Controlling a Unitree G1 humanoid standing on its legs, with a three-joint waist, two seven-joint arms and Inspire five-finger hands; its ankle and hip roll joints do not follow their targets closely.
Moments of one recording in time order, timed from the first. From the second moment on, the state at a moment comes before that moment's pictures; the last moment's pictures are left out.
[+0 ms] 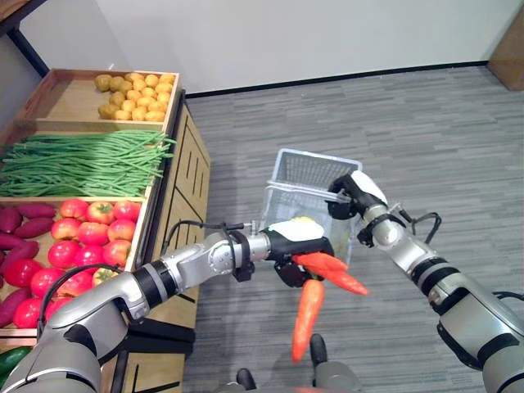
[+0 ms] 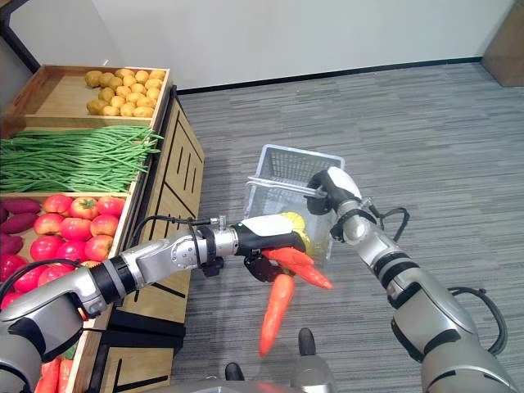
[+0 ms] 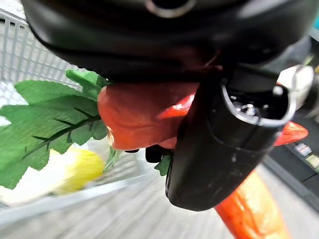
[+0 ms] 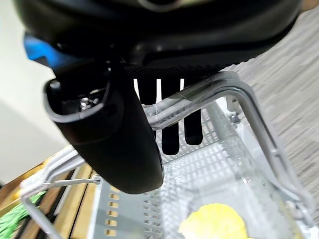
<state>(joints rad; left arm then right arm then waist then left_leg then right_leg) -0.76 0.60 -1.06 0.28 0.21 -0.33 -0.19 -0.73 -0.60 0.73 0.83 0.05 -0.12 -0.19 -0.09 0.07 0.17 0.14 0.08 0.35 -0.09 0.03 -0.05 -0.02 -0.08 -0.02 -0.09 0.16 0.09</state>
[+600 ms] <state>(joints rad) -0.71 0.45 -0.87 0.74 0.55 -0.24 0.05 -0.73 -0.60 0.88 0.58 0.10 -0.03 -0.06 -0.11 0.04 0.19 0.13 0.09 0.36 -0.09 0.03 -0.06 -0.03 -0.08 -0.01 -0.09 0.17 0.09</state>
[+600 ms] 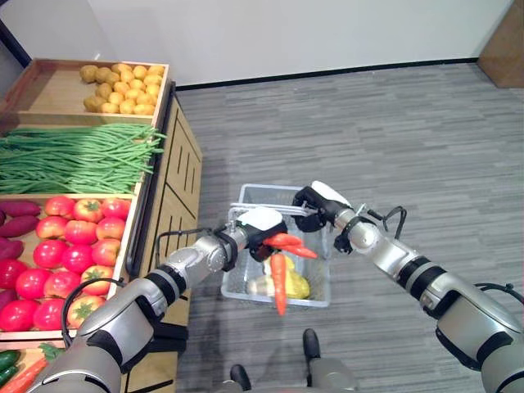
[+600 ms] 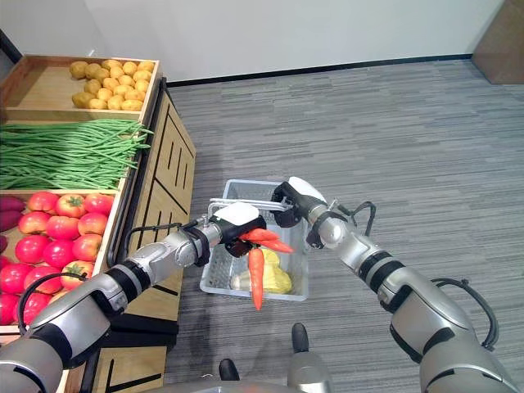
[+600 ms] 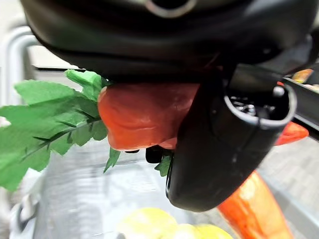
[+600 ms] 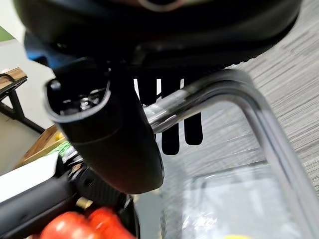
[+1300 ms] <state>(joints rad) -0.66 0.38 -0.79 0.87 0.60 -0.15 0.12 -0.73 -0.69 0.91 0.33 0.33 0.03 -0.03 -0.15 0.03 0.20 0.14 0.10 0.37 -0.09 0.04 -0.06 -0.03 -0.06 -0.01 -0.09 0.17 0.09</state>
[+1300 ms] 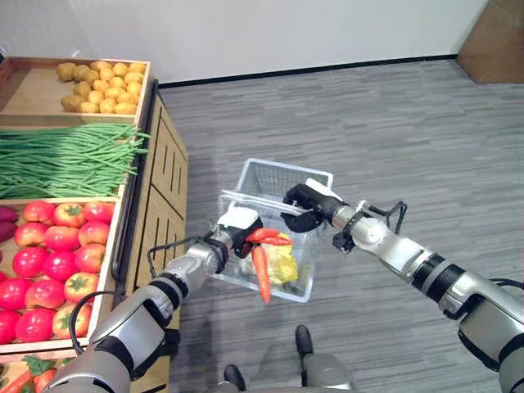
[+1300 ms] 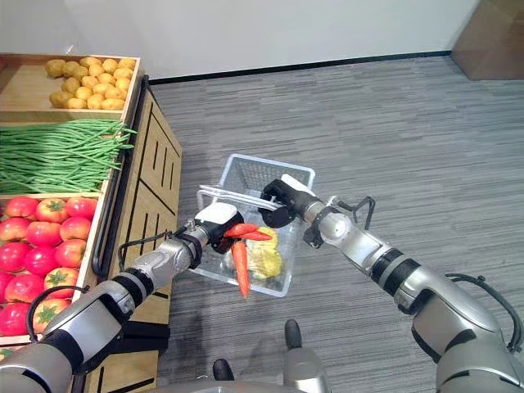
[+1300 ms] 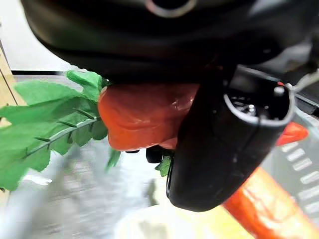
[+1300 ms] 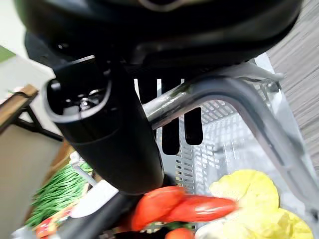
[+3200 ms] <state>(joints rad) -0.63 0.34 -0.80 0.69 0.67 -0.09 0.06 -0.65 -0.62 0.81 0.35 0.33 0.02 -0.11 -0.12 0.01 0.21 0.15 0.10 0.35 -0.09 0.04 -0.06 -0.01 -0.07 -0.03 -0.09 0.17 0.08</state>
